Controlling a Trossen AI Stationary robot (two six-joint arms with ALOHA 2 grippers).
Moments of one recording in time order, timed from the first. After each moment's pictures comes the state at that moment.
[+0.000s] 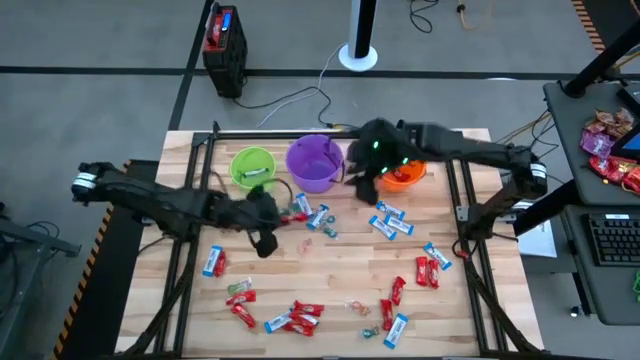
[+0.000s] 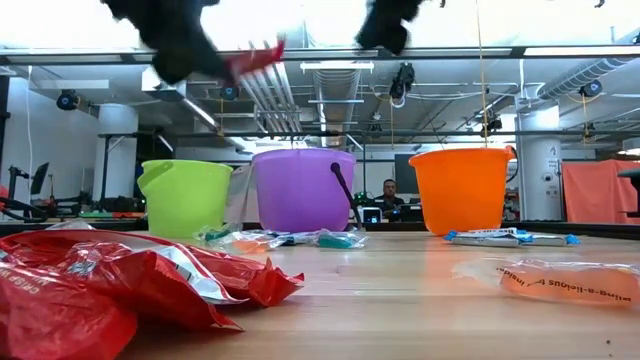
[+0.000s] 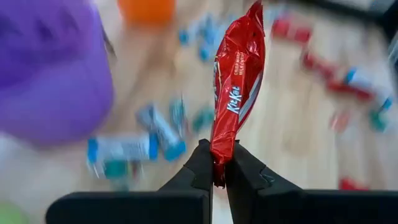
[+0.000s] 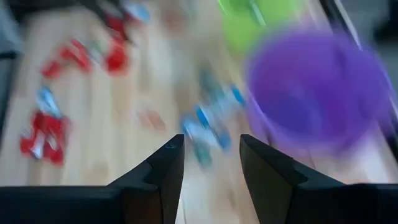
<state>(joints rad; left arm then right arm) -0.19 1.12 0.85 -0.38 -0.31 -0.41 -0.19 1.57 1.60 -0.80 -0.15 -0.01</state>
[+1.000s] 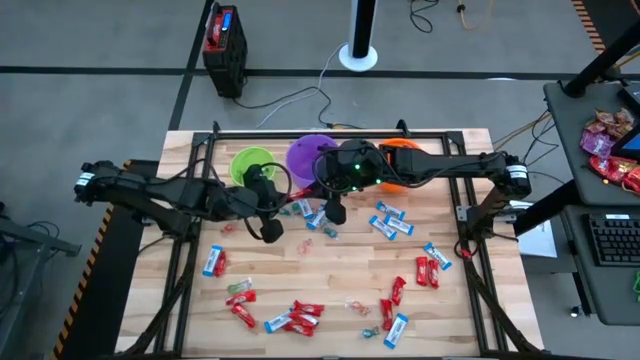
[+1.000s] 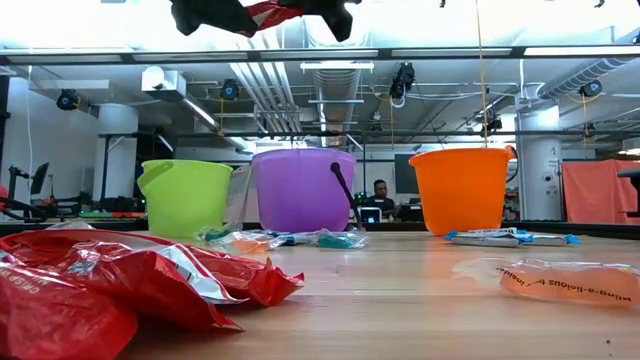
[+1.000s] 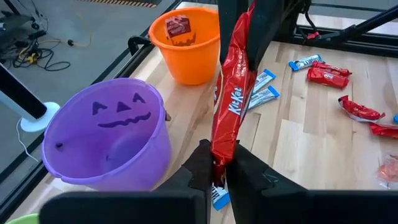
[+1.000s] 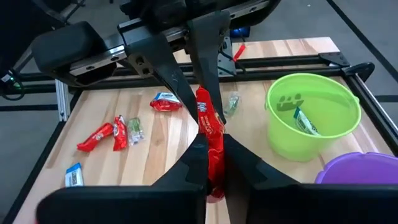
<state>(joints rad) -0.19 1.18 1.09 -0.53 -0.52 -0.29 -0.08 1.69 1.60 -0.39 -0.16 0.03</state>
